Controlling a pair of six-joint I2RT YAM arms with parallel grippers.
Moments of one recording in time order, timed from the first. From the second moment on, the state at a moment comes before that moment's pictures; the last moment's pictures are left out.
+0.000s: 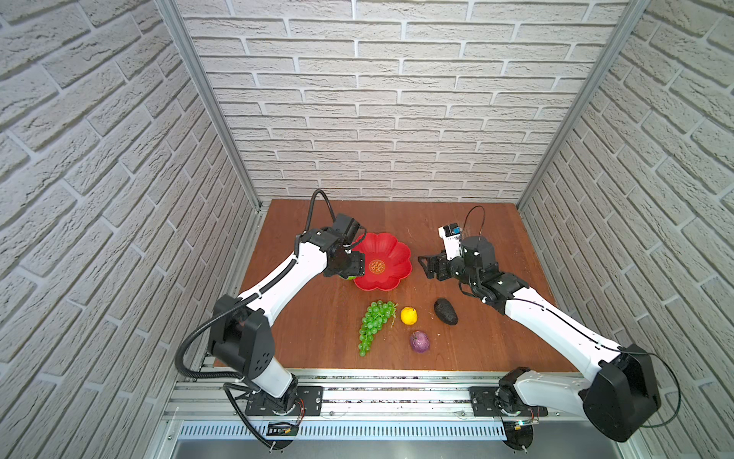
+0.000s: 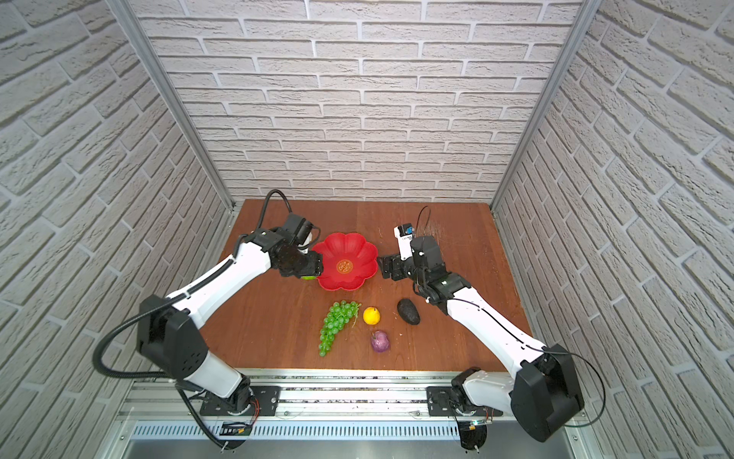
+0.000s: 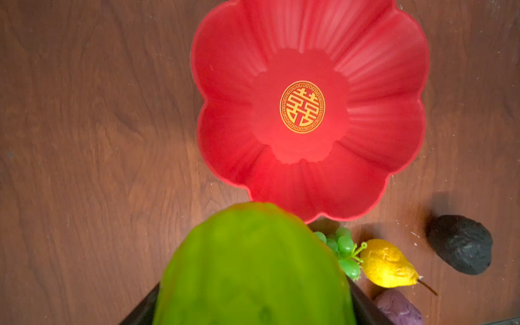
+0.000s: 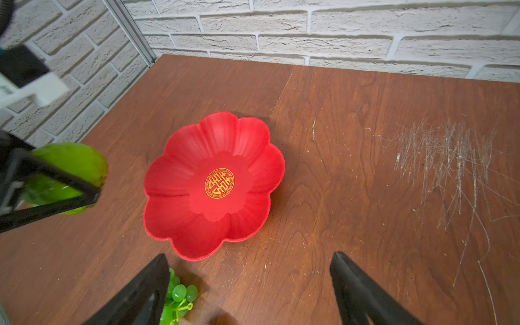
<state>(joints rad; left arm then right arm) -0.50 1.62 1.41 -0.98 -0.01 -0.44 0.42 1.20 0.87 -0.21 -0.07 0.24</state>
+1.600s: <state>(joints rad) -0.52 2.31 1.95 -0.89 -0.01 -0.39 0.42 1.16 0.73 -0.25 -0.12 0.28</state>
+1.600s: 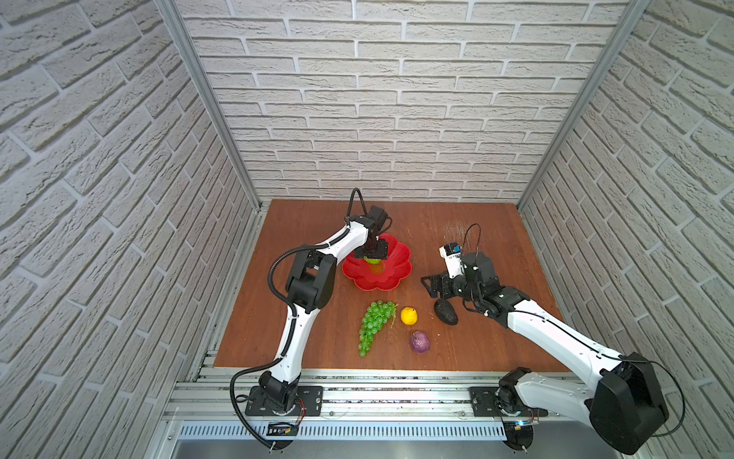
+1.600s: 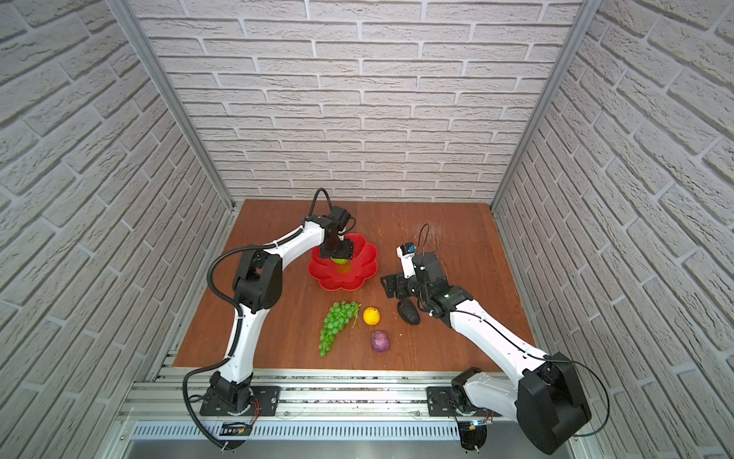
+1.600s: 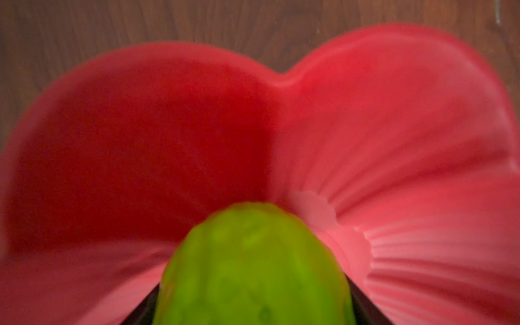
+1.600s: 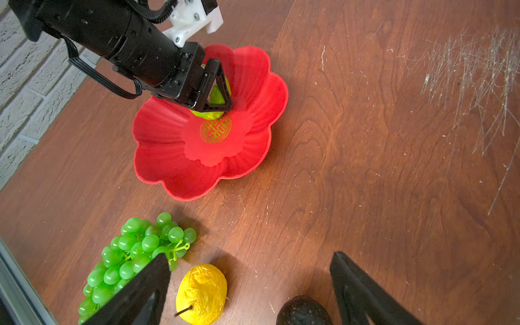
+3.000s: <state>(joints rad) -0.53 2.13 1.87 -0.88 -0.04 -0.30 0.42 1.08 0.74 -0.35 -0.07 0.27</state>
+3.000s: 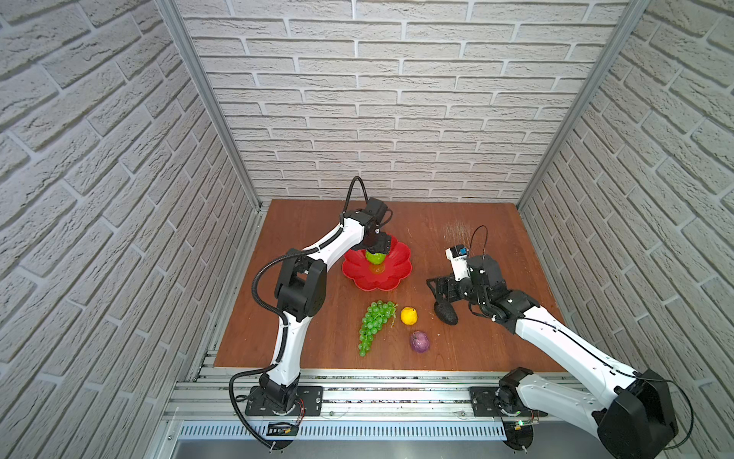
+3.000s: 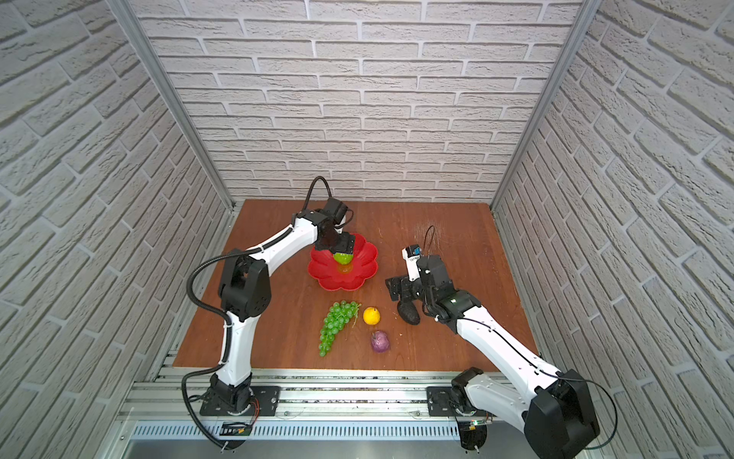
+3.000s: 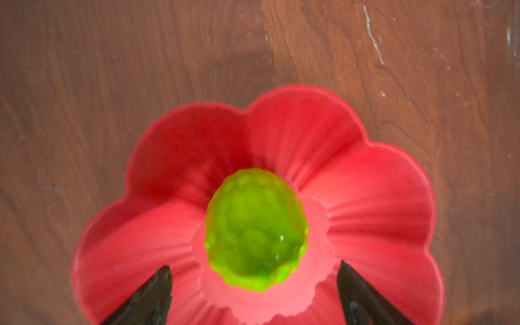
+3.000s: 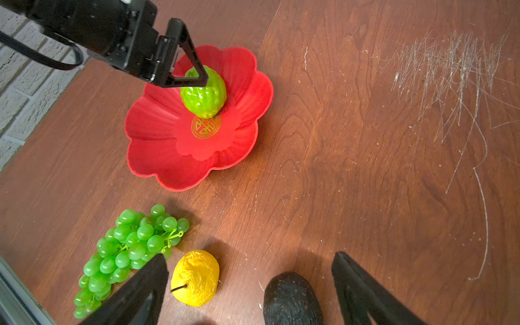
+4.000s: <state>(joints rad) -0.51 1.37 1.06 -0.73 -0.11 -0.44 0.43 1.25 0.85 -0.74 0.01 0.30</state>
